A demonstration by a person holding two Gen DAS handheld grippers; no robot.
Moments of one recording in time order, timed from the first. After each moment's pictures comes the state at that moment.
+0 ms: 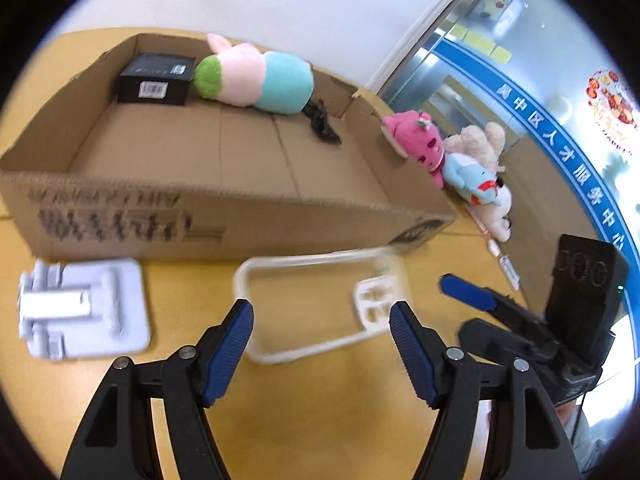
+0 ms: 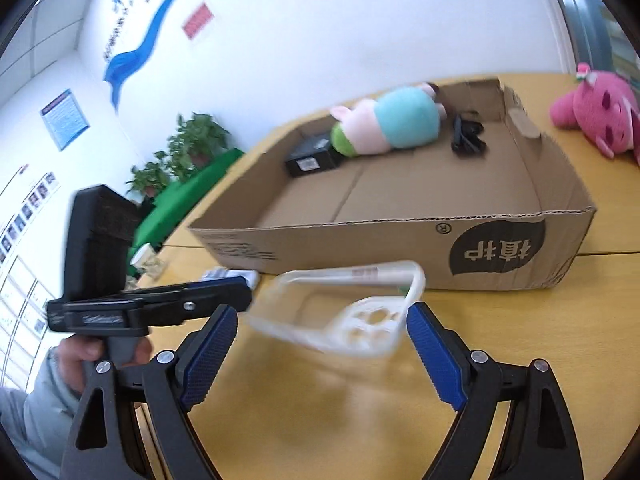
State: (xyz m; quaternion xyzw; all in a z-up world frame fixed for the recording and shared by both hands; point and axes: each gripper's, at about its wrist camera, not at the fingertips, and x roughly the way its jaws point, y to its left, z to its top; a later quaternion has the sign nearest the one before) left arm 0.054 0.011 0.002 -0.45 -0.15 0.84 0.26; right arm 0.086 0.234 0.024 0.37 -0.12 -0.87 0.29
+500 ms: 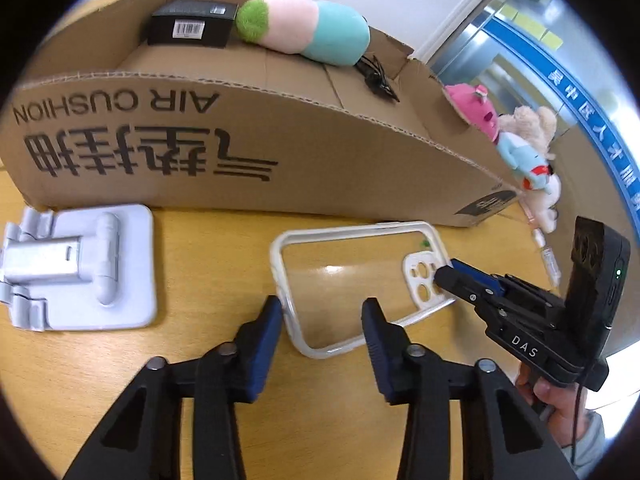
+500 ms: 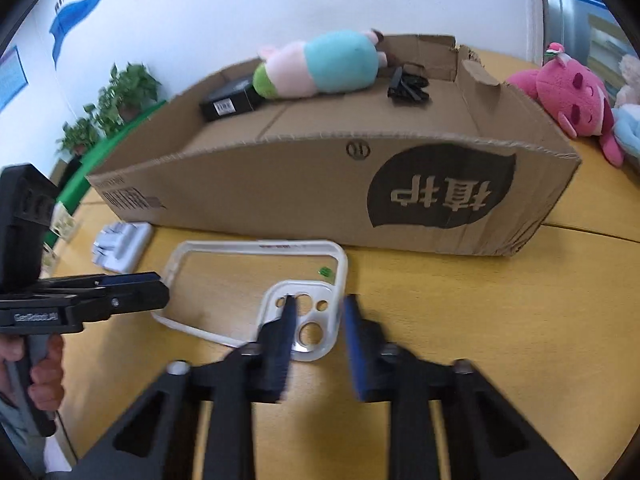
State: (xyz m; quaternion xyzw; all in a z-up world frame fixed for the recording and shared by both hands) left arm 0.039 0.021 -0.039 -0.51 -0.13 0.83 0.19; right arm 0.048 0.229 -0.033 0.46 -0.02 -0.87 0.17
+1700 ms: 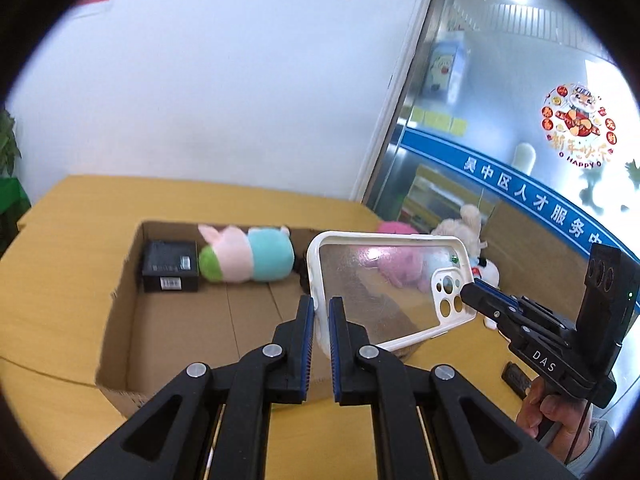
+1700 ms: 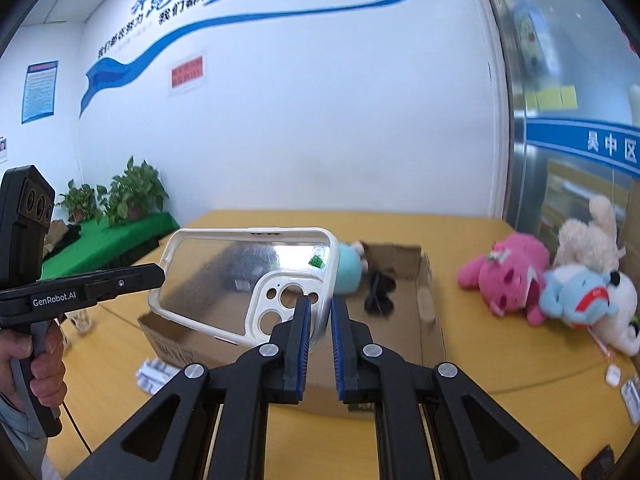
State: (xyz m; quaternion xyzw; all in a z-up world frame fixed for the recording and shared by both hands) left arm 0.052 0.002 0.154 -0.25 -0.09 0.93 0.24; right arm 0.101 0.228 0.160 0.20 0.00 -0.97 0.13
